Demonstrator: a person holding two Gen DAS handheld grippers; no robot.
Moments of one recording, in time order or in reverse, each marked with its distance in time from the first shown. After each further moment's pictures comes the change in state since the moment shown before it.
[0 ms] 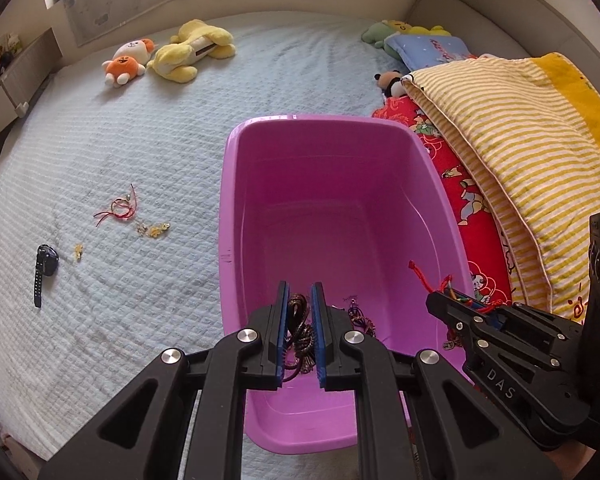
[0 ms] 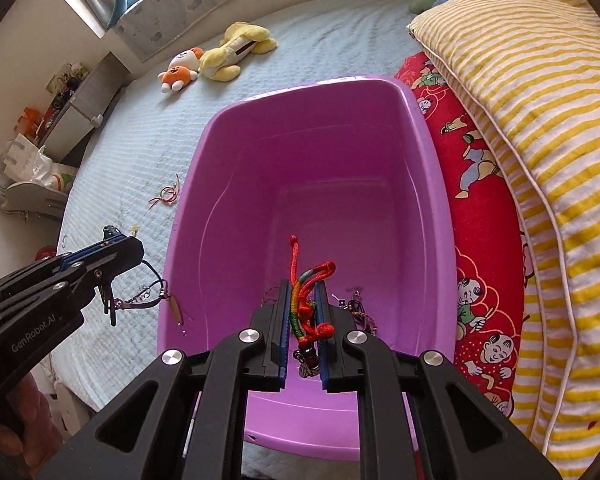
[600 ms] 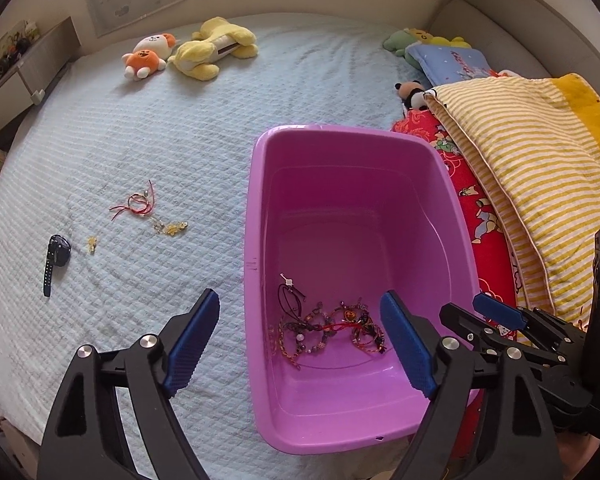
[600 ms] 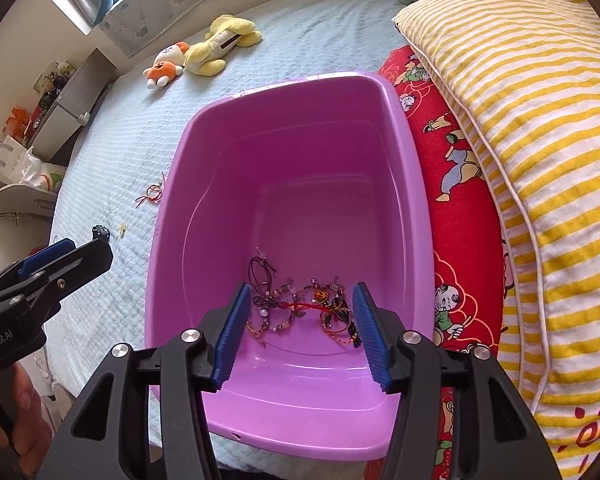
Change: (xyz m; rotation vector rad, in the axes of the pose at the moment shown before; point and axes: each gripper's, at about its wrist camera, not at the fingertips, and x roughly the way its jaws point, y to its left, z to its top) left arm -0.012 0.017 0.007 -0.058 -0.011 0.040; right arm -0.003 -0.010 0.003 0.020 0.032 -0.033
